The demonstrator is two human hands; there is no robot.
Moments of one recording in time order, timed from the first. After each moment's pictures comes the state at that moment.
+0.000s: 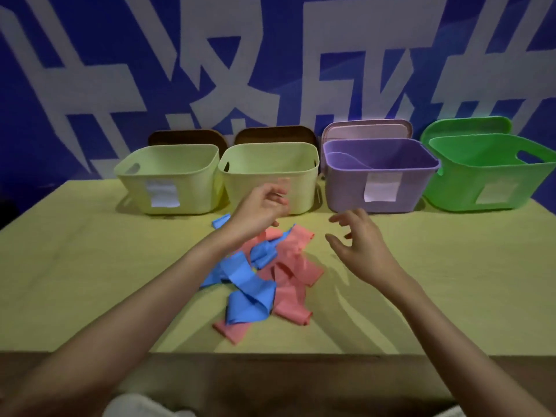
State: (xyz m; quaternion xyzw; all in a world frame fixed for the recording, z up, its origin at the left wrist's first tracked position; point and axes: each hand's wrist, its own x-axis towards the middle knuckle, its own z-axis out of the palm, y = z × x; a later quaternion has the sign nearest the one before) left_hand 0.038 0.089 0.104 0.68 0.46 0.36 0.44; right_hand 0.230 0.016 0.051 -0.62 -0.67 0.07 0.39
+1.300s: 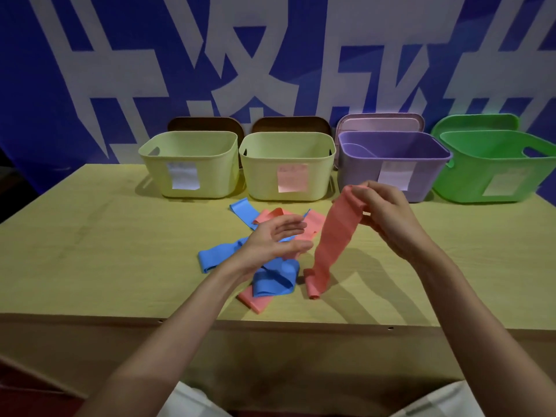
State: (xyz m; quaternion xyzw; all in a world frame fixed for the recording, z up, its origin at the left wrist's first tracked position) left_hand -0.012 0.030 0.040 0.64 0.36 0.35 0.58; right_hand 0.197 -0.019 0.108 -0.50 -0.53 0.41 0.54
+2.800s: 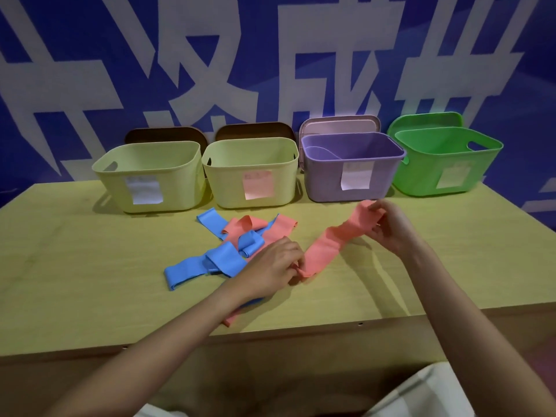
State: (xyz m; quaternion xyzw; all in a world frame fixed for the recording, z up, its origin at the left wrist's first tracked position) left_hand 0.040 0.035 0.008 0.94 0.25 0.20 0.13; right_hand 0.312 0.021 0.034 -0.54 -0.21 0.52 0.63
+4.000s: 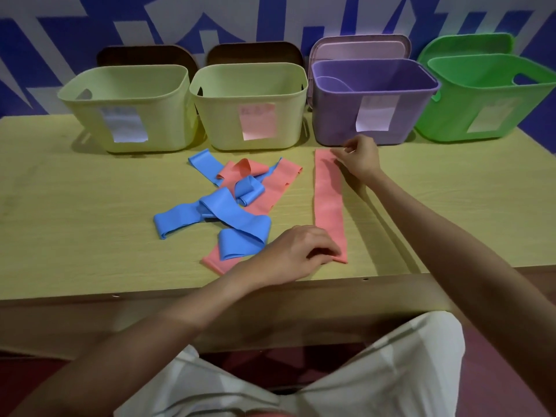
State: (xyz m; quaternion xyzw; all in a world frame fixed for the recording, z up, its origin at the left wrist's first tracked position) left_hand 0.060 -0.011 -0.014 0.91 0.20 0.22 0.29; right_hand 0.296 0.123 -0.020 -0.77 -0.50 0.13 0.39
